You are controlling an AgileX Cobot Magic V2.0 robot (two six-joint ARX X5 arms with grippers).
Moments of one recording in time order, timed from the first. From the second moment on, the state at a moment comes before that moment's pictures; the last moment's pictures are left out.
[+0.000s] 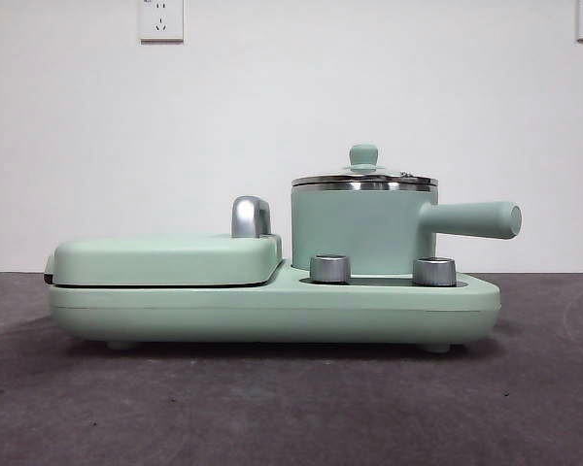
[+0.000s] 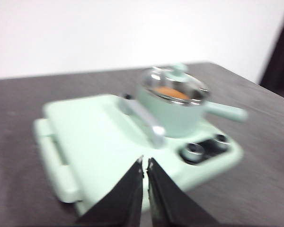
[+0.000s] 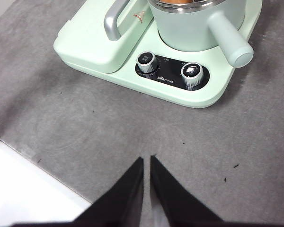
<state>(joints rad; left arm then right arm) -0.18 0.27 0.51 -0.38 0.42 -0.07 0.41 0.51 0.90 -1.03 -0.29 0.22</state>
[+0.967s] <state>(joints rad) 0.00 0.00 0.03 -0.18 -0.01 -0.08 0.41 0.51 0.90 -1.03 -0.29 0.22</state>
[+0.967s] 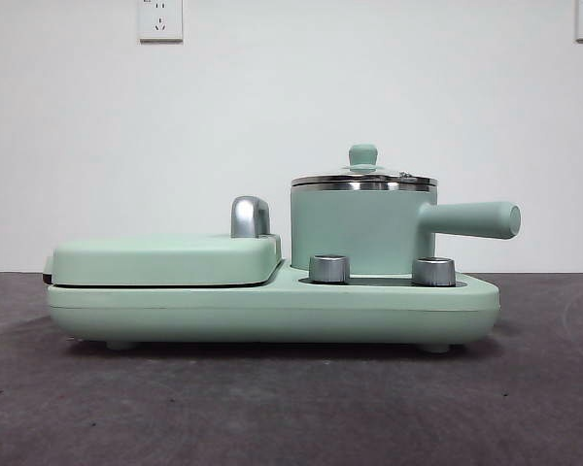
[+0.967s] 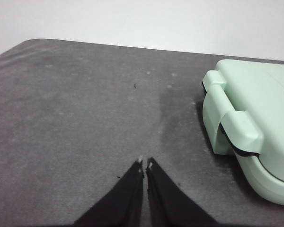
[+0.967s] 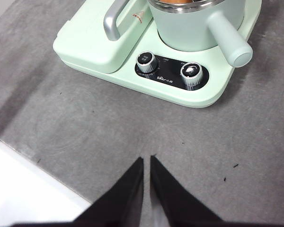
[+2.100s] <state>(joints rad) 0.00 0.00 0.03 -0.18 -0.01 -0.06 0.12 0.40 0.75 -0.83 -0.31 0.22</state>
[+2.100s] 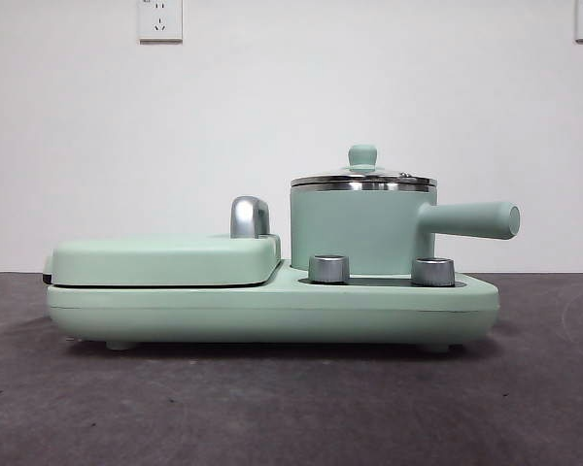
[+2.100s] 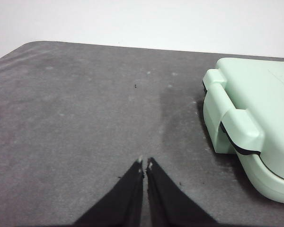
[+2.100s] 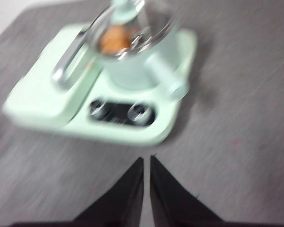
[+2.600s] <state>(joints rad) 0.00 0.00 0.03 -0.18 -0.01 -0.06 -0.06 0.12 0.24 -0.35 -0.10 0.09</state>
